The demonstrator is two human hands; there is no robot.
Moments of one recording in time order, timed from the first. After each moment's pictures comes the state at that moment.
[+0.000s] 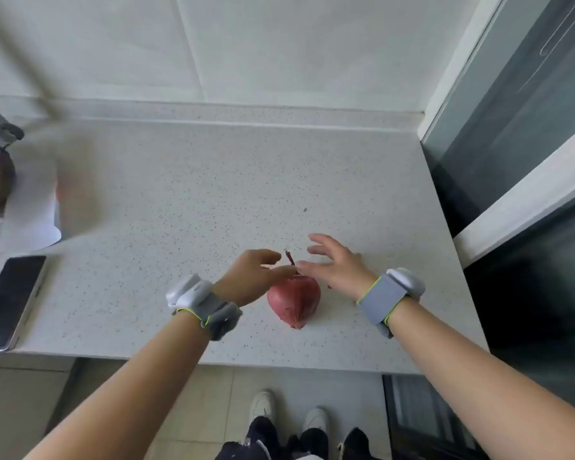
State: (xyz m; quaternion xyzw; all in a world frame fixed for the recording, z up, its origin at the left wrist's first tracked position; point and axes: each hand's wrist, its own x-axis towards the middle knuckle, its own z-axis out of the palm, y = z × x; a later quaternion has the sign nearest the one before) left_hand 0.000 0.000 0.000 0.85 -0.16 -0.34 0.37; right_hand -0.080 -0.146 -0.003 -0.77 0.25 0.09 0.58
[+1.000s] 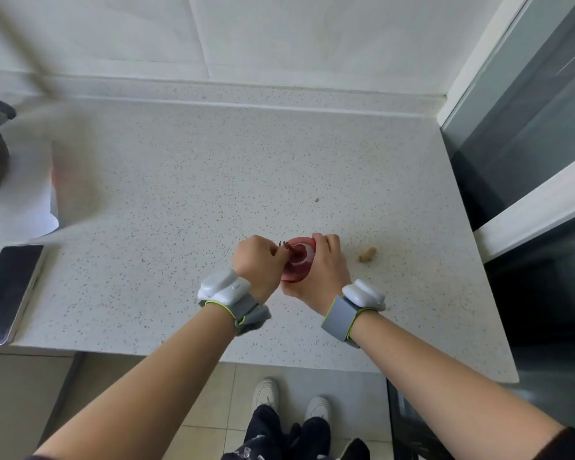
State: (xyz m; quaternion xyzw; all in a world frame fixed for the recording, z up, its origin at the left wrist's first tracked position) left_hand 0.009 -0.015 -0.022 0.92 -0.10 -0.19 0.34; right_hand -0.055 -0.102 -0.051 -0.90 0.27 0.00 0.33
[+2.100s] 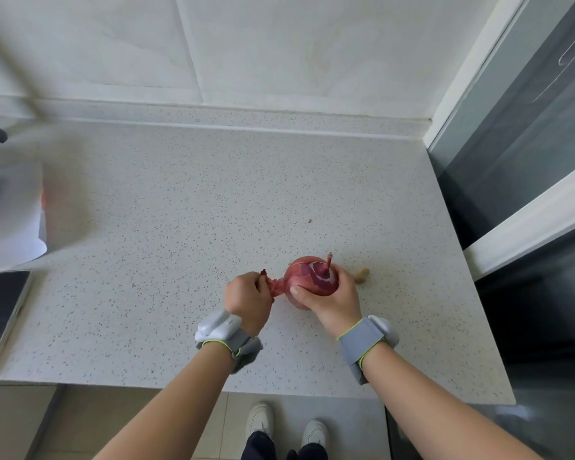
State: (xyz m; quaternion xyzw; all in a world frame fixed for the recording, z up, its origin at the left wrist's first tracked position) left_hand 0.008 -0.008 -0.066 0.90 -0.07 -0.14 0.42; right_hand -0.067 -0.121 -0.069 -0.68 0.37 -0.10 0.62
